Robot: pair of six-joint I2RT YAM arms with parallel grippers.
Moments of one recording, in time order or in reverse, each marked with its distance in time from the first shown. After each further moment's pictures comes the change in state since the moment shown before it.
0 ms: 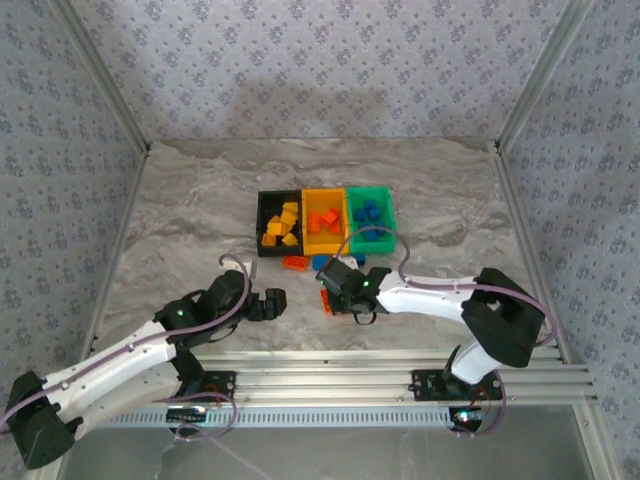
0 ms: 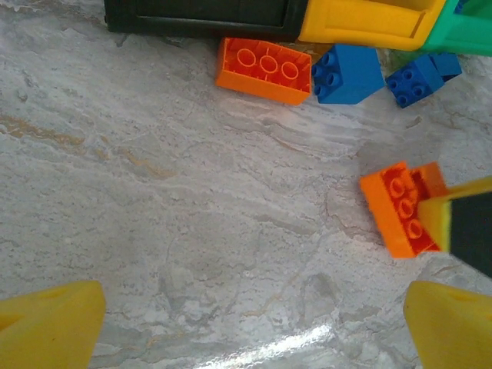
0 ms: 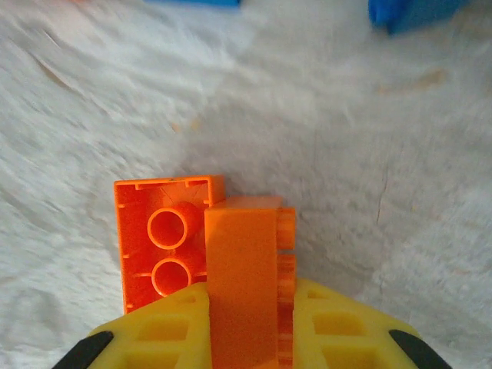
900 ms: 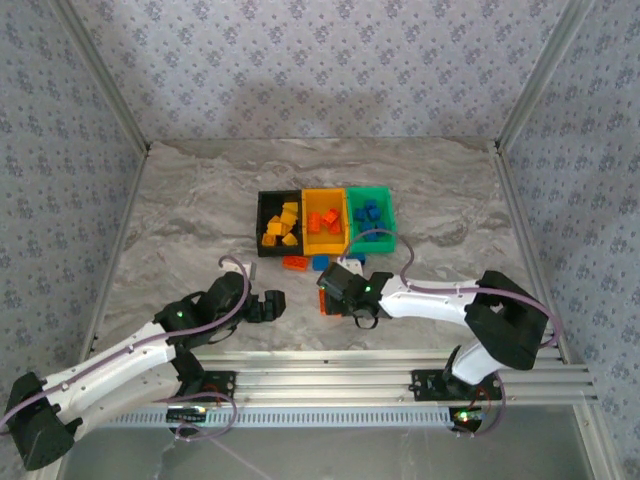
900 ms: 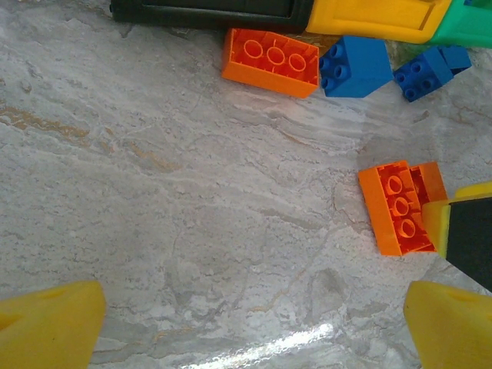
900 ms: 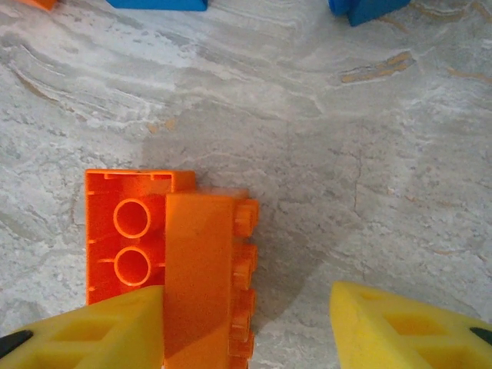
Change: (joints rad) left arm 0.000 -0.010 -0.015 -0.002 0.000 0.000; right arm 0.015 -0.034 -0.033 0.013 0.048 0.069
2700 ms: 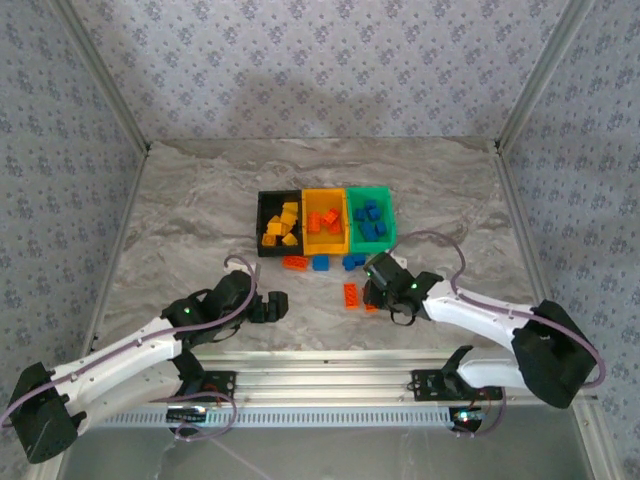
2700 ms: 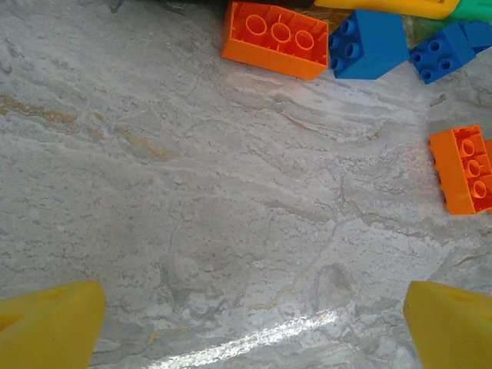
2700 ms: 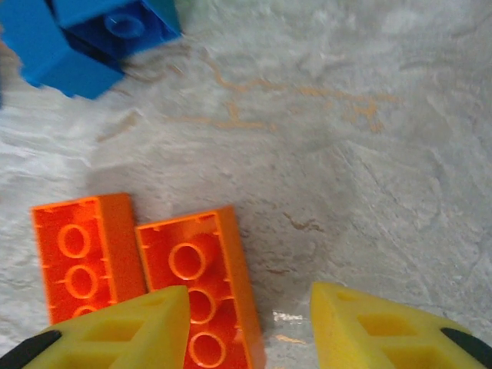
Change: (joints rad) left arm 0.000 0.068 0.000 0.024 0.019 0.000; right arm -0.254 -0.278 -0.215 -0.027 -0.047 -0.025
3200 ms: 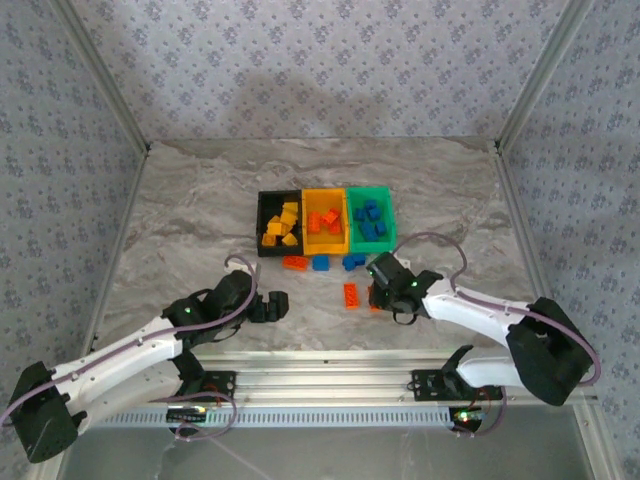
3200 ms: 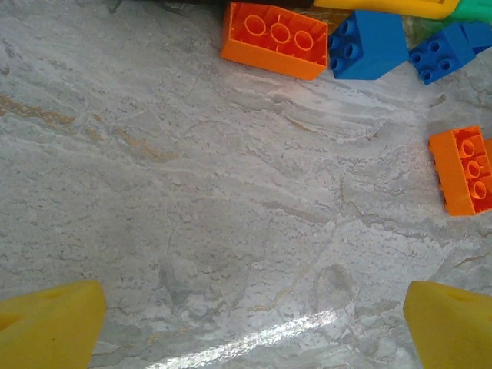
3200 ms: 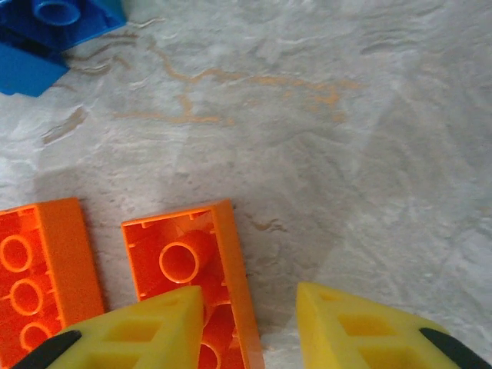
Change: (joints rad) left arm 0.000 0.005 0.000 0.006 0.000 0.000; right arm -0.045 0.009 -0.008 -0.027 0.003 0.001
